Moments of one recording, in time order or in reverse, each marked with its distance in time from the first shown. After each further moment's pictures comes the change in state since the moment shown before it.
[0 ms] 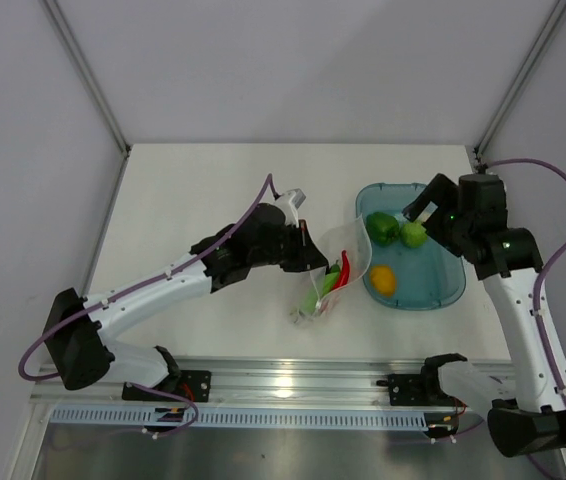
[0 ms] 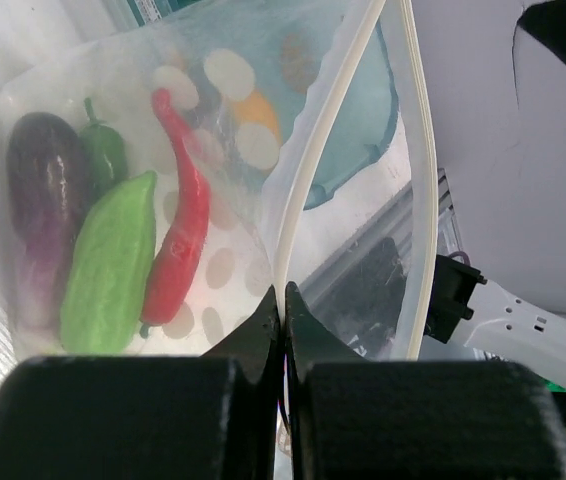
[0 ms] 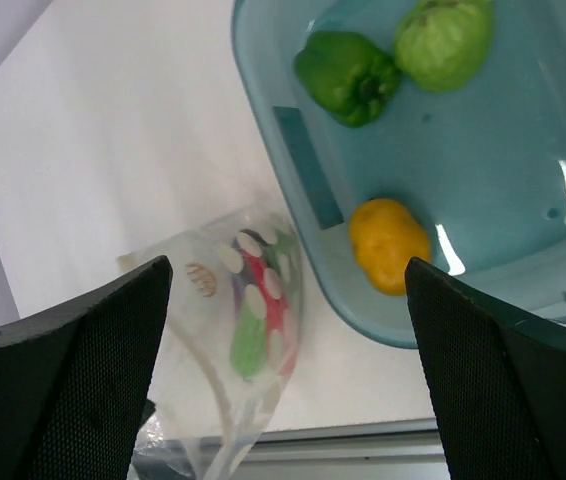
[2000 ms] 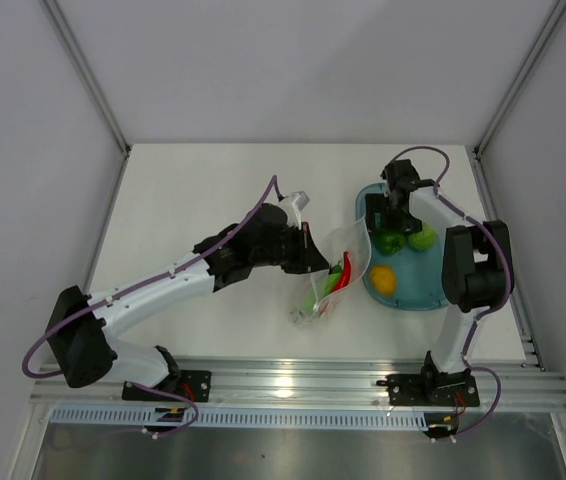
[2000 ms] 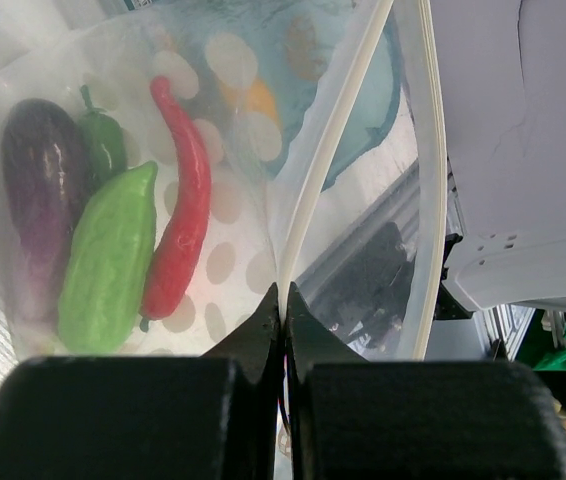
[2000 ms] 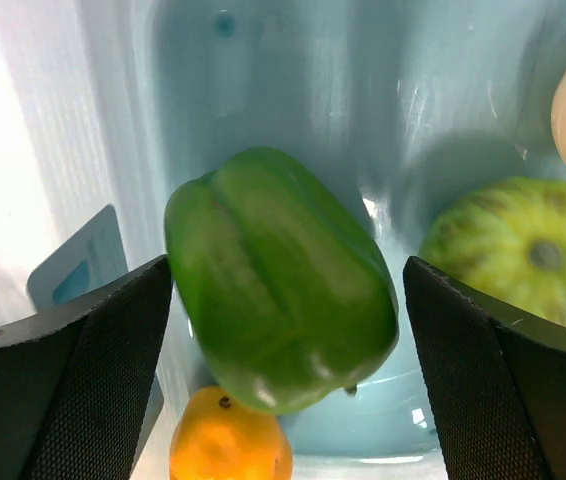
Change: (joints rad) left arm 0.004 0.018 -0.002 0.000 0.043 0.023; right arm -0.071 0.861 0.089 0.290 -0.077 -0.633
